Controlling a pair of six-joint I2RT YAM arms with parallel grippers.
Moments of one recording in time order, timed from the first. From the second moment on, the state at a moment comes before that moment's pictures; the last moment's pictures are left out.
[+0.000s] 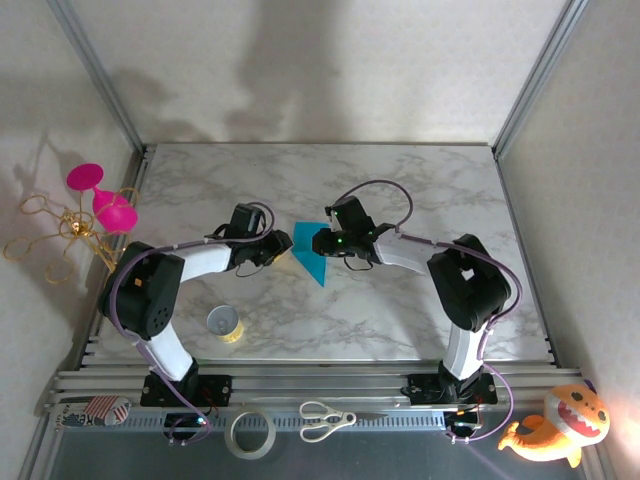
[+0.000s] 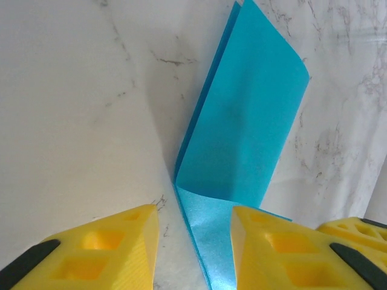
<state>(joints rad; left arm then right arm) -0.35 1.72 0.85 0.01 0.36 -0.99 0.67 1.84 1.11 -0.10 -0.27 0.60</state>
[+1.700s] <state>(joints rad) -0.39 1.82 0.92 0.02 0.37 -1.03 0.67 1.94 1.11 -0.15 -0.18 0.64</state>
